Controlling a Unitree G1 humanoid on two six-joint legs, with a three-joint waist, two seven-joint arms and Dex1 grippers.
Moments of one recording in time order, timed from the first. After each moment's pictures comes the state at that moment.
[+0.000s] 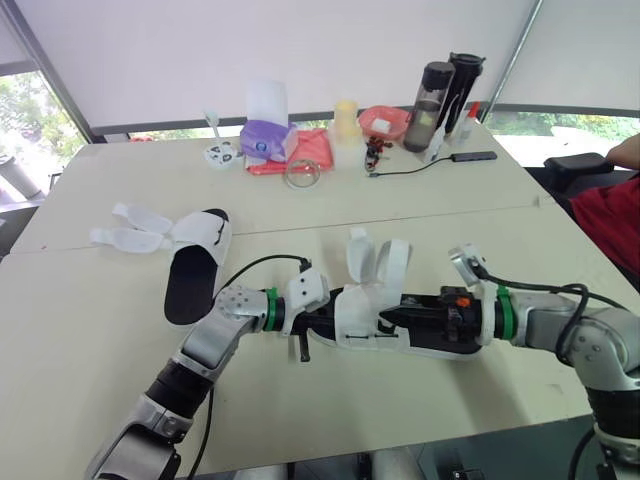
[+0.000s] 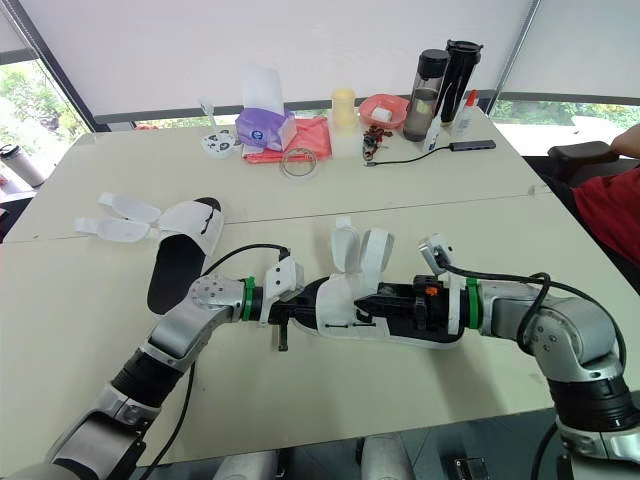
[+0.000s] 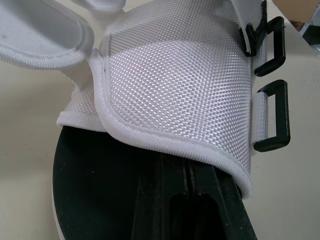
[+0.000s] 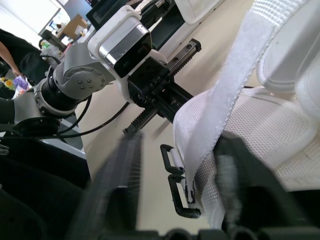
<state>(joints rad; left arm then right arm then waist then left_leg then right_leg) -0.46 0.38 -0.36 0.03 -0.19 0.32 -1.04 -0.30 -0.76 -0.11 -0.29 0.96 1.08 0.89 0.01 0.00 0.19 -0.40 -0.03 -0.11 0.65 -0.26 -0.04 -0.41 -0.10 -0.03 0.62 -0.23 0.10</state>
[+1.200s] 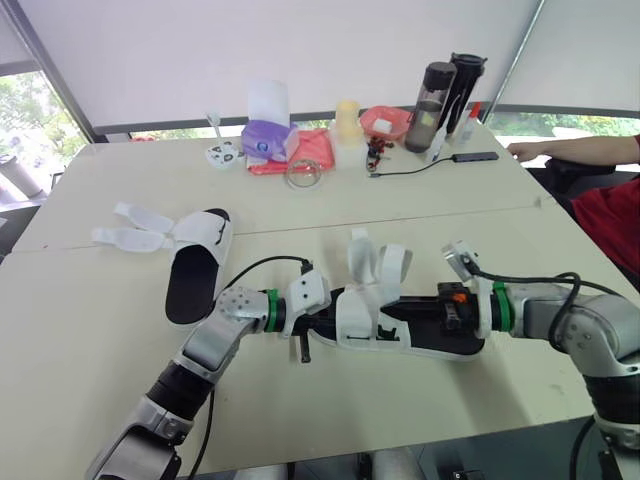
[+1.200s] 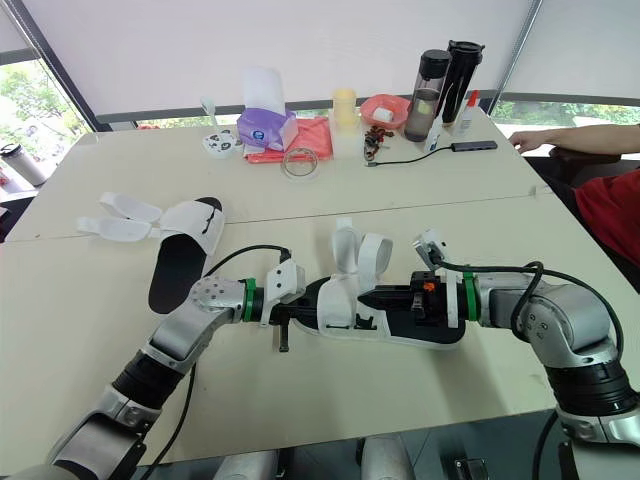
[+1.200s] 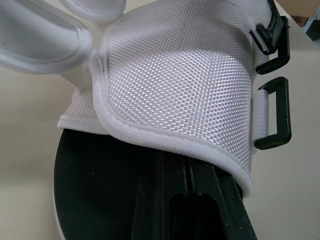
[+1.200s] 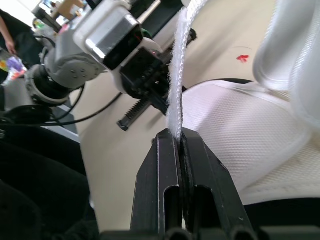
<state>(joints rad) -0.45 0.37 -0.37 0.03 -0.16 0.27 -1.04 -0.36 -0.80 -0.04 -0.25 0.87 1.06 0.96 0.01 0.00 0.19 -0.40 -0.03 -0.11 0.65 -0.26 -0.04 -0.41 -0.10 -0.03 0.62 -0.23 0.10</state>
